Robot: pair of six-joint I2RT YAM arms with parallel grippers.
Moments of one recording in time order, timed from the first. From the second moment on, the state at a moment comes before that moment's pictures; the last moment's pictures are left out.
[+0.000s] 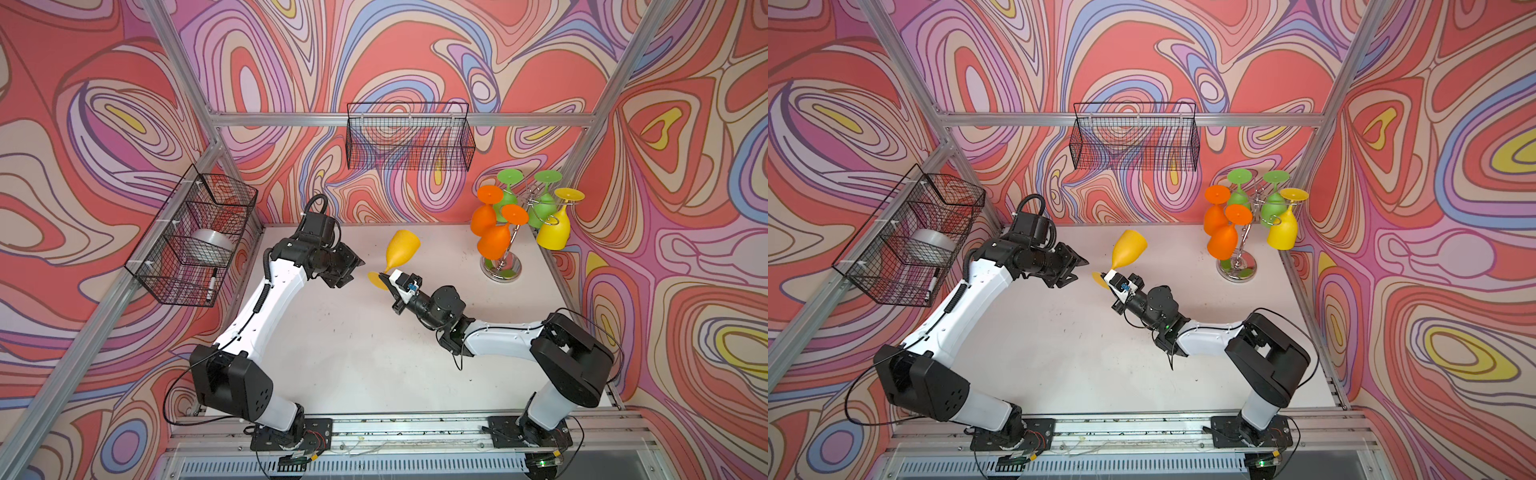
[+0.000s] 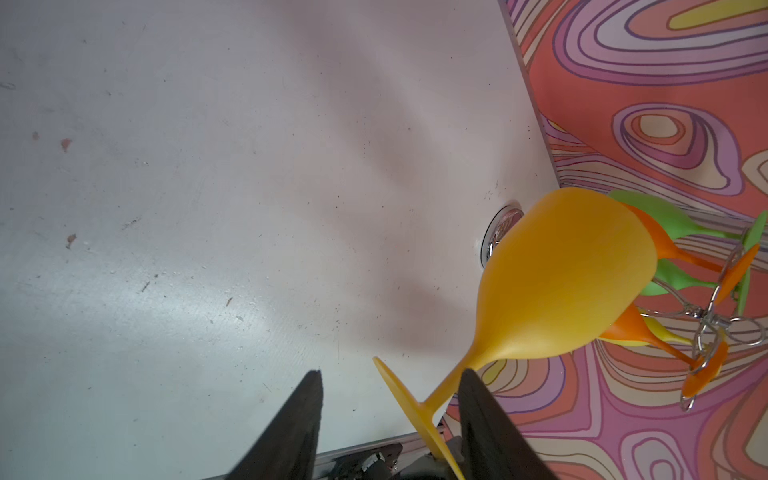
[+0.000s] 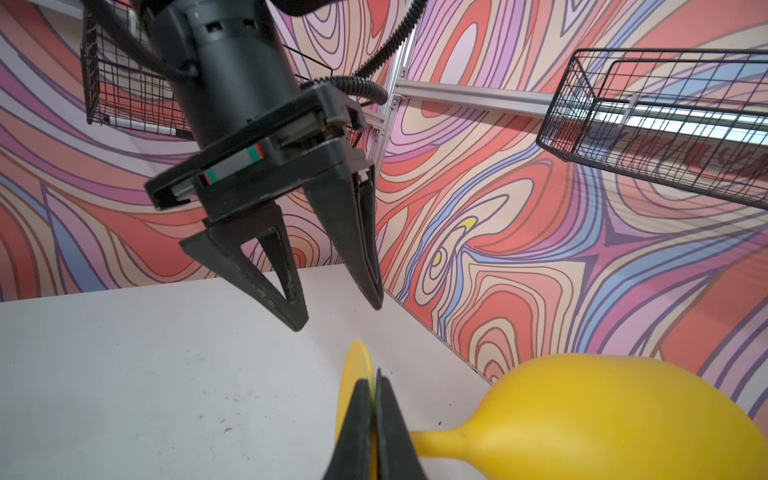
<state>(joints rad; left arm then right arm) -0.27 1.51 1.51 -0.96 0.36 -1.13 0.83 1.68 0.79 1.02 -0.07 -0.29</state>
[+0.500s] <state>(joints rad) -0.24 1.51 1.50 -0.96 0.46 -1.30 0.85 1.73 0.82 1.04 -0.08 -0.49</state>
